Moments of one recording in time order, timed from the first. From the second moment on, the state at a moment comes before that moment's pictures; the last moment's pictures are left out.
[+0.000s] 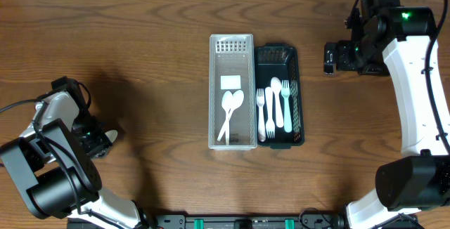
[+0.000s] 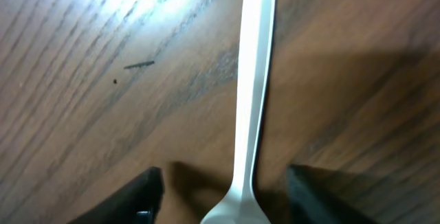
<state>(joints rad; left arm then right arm) 0.48 1.81 1.02 -0.92 -0.17 -1.81 0.03 1.76 1.78 -1.39 0.00 0.11</state>
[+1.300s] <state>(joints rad) 0.44 1.59 1.11 -1.00 -0.15 -1.48 0.03 1.76 1.78 -1.39 0.00 0.11</state>
